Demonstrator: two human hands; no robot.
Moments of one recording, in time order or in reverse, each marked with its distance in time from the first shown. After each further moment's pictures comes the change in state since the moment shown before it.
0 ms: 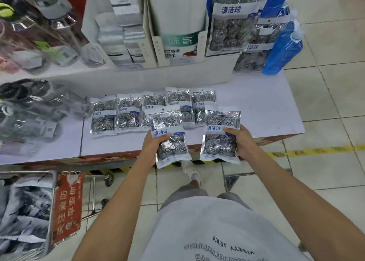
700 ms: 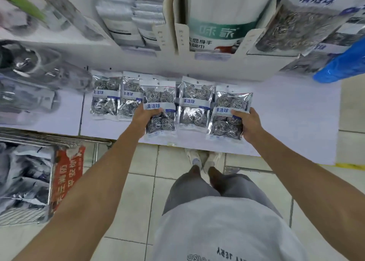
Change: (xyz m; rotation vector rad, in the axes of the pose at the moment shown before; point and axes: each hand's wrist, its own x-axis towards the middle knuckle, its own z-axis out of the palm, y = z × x) left_hand 0.158 0.070 -0.036 0.090 0.220 -0.126; right_hand 0.167 -0.071 0.073 -0.196 0.020 0.102
